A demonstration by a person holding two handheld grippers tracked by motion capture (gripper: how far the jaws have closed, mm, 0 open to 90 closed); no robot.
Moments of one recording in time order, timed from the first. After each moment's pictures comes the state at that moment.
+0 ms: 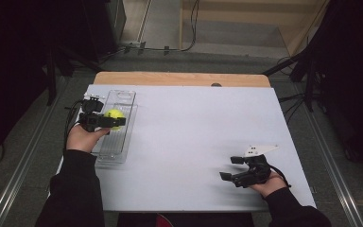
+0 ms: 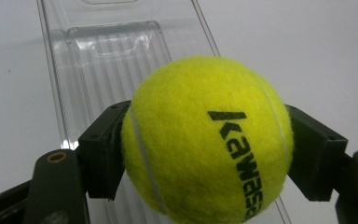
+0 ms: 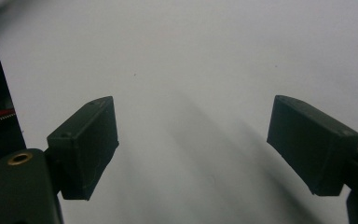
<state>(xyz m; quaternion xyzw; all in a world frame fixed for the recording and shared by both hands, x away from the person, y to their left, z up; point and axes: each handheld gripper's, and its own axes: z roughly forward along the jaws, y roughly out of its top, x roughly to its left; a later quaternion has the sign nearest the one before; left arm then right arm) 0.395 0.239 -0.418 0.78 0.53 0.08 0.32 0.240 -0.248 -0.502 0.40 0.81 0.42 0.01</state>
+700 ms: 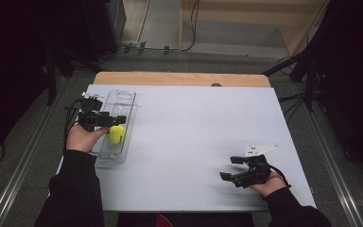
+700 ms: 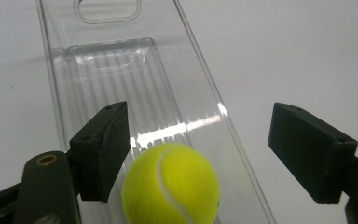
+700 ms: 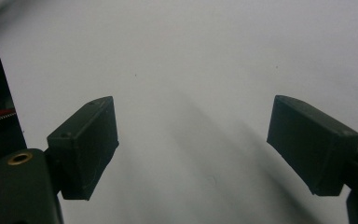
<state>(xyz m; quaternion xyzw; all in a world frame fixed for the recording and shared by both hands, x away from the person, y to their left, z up) 0.390 0.237 -0.408 0.78 0.52 0.09 0.35 0.240 -0.248 -0.502 0.40 0.81 0.42 0.01</state>
